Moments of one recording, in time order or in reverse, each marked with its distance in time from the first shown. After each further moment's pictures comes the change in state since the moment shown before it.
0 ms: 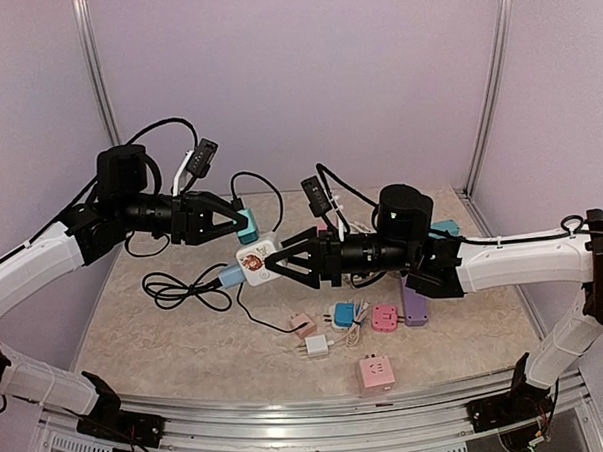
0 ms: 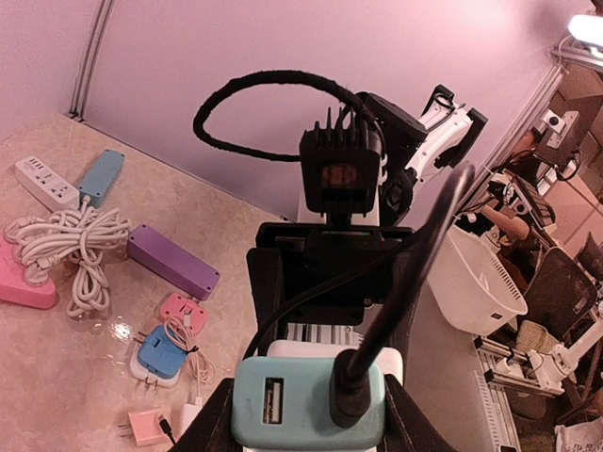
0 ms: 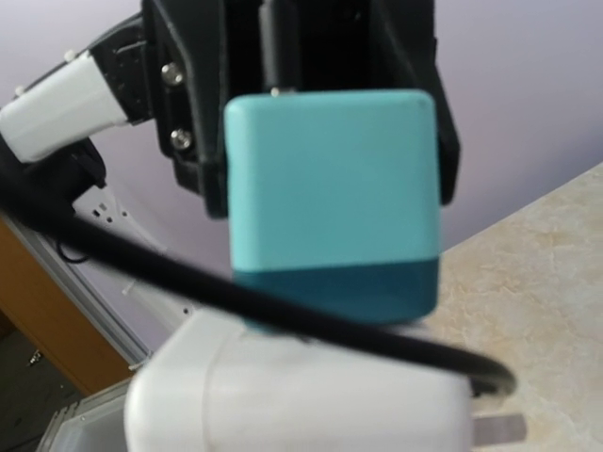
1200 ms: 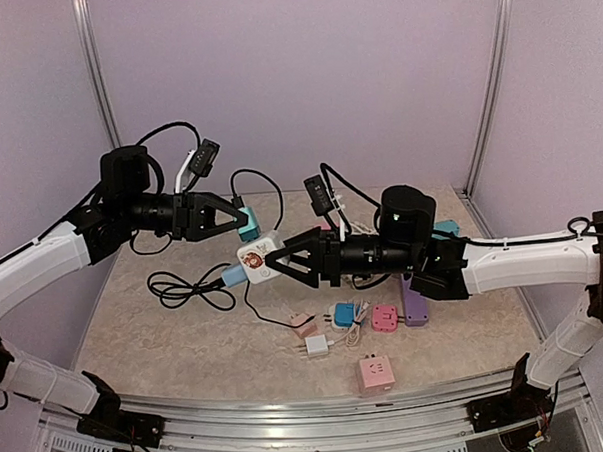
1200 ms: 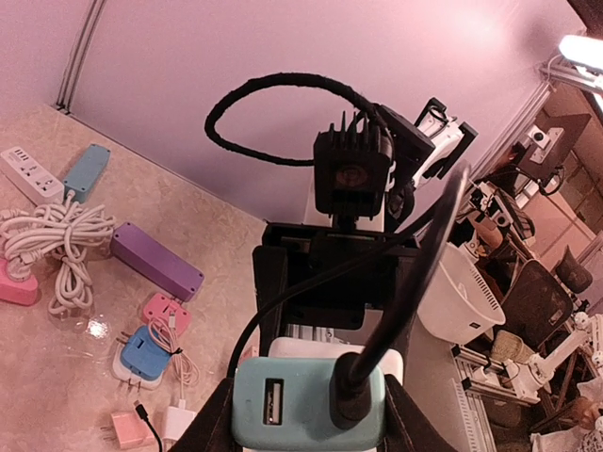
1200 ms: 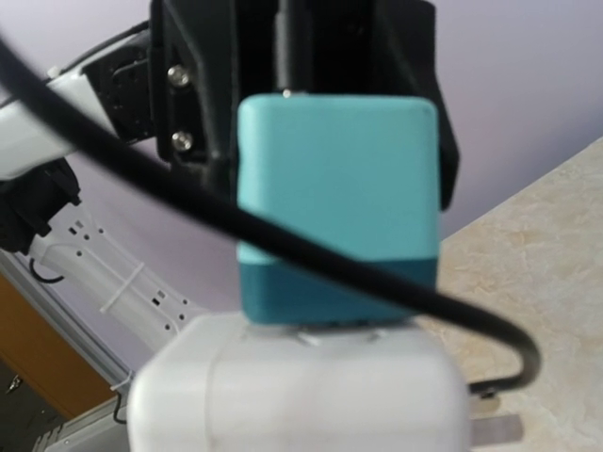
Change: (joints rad) left arm 0.045 0.050 -0.010 0.088 0.087 -0.099; right arm 0.014 -0.027 -0.009 -0.044 0.095 0.011
